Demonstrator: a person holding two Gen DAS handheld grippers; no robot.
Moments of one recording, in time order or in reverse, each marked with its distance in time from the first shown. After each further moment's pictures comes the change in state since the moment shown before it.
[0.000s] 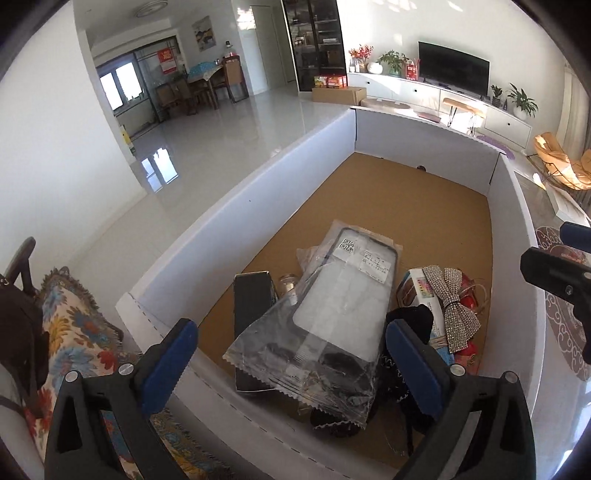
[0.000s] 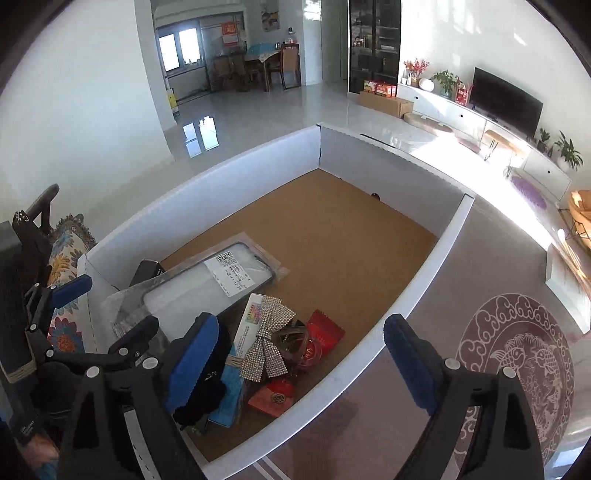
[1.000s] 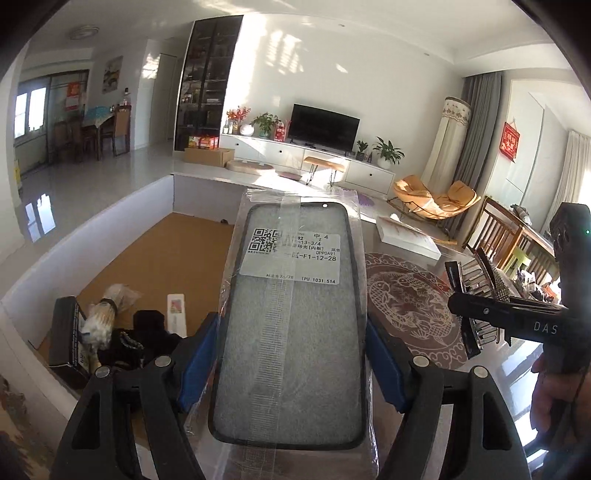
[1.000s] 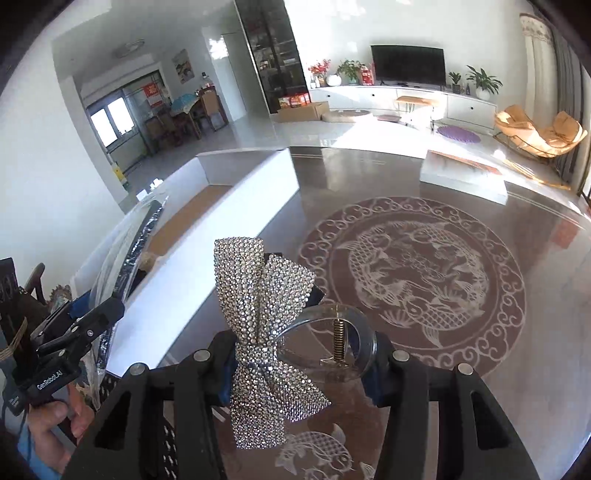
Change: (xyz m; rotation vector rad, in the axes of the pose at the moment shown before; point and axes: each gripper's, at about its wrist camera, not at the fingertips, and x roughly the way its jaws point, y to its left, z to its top) left arm -0.105 -0.087 -0.037 0.056 -0.269 -0.535; right arm -0.131 -0.136 -0.122 0.289 -0.140 0.028
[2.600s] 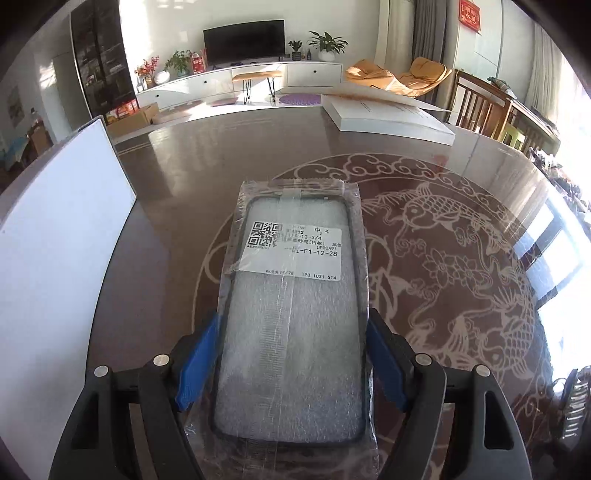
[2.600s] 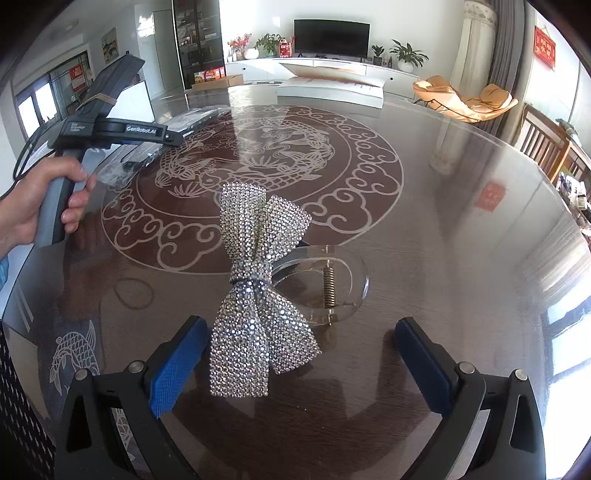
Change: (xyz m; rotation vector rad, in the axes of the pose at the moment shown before) left arm 0.270 -0.164 -0.019 0.372 0.347 -0.081; right arm 0.012 -0.194 -0.159 0.123 0.110 -0.427
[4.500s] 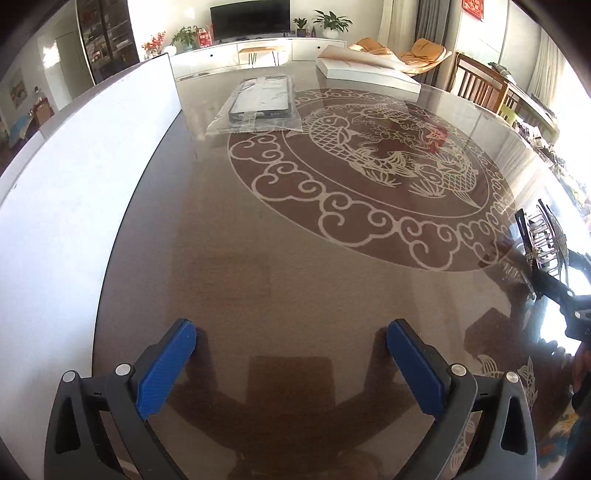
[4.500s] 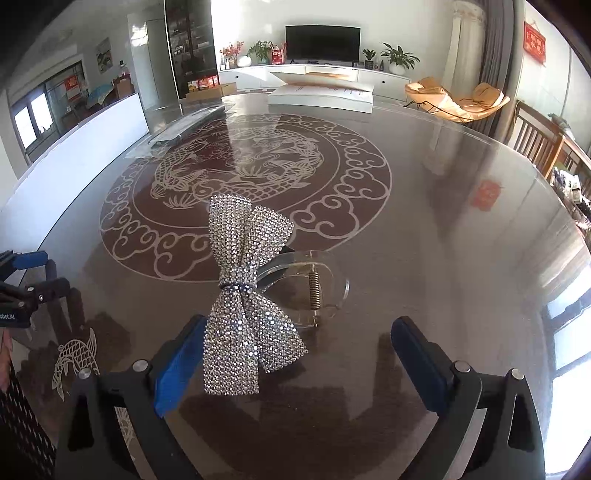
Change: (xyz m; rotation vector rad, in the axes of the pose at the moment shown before) left arm -0.051 -0.005 -0.080 -0.022 0.107 -0.003; right arm -0.004 -0.004 0.001 0.025 -0.022 -0.011
